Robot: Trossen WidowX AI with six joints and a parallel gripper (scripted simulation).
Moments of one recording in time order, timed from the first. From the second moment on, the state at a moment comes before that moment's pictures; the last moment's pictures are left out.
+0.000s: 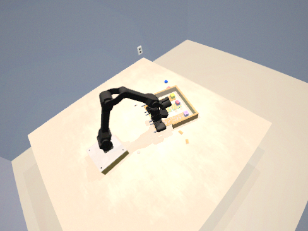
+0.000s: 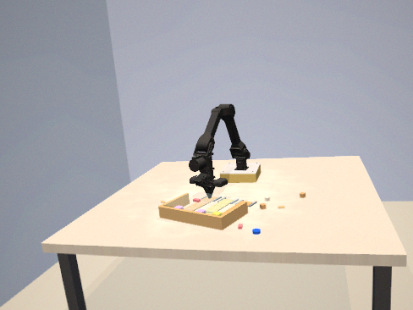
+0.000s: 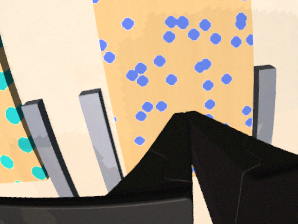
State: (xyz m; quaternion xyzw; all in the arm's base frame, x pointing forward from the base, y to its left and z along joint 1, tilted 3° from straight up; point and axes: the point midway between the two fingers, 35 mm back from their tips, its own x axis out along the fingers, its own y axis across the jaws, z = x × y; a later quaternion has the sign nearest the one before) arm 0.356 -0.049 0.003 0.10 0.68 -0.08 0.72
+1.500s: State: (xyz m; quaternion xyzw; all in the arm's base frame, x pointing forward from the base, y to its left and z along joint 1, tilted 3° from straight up) arm 0.334 -0.043 0.001 0.10 0.67 -0.08 0.73
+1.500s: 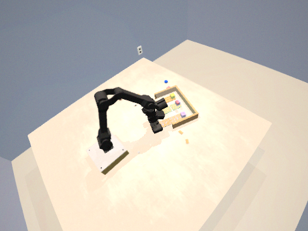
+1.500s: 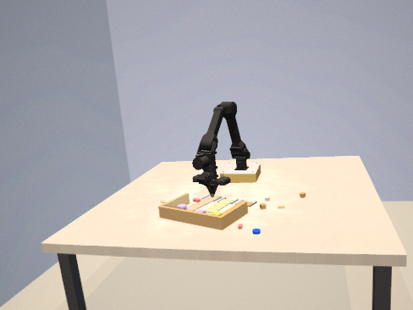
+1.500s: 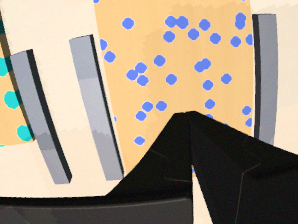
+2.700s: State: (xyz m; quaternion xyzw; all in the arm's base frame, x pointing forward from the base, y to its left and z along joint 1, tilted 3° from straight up) arm 0.284 -0.031 -0.003 0.10 0.67 -0.08 0.73
